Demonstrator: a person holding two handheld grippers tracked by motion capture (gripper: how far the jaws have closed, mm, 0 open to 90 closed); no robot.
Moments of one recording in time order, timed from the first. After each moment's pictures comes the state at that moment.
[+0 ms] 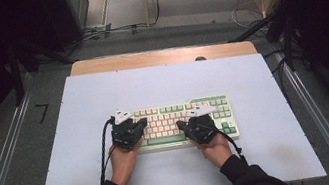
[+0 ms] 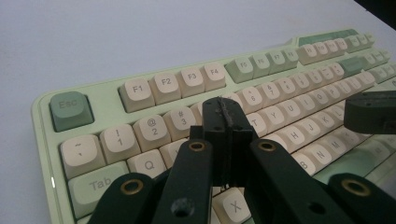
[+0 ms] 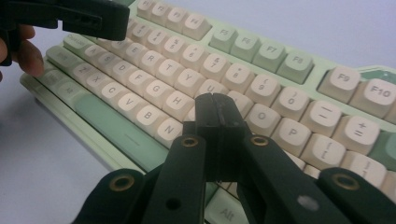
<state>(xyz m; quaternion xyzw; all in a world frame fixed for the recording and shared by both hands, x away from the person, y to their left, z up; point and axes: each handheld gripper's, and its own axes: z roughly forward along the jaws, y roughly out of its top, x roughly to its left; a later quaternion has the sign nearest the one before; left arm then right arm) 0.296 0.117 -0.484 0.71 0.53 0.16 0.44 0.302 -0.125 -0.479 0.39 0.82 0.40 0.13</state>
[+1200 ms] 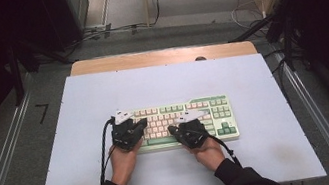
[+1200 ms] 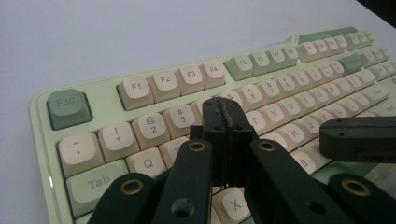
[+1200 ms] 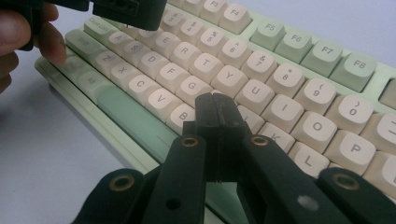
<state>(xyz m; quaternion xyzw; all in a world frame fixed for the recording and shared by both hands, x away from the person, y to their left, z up) 0.296 0.117 -0.485 0.71 0.53 0.16 0.44 0.297 -0.101 -0.487 0.36 0.84 0.39 0.13</state>
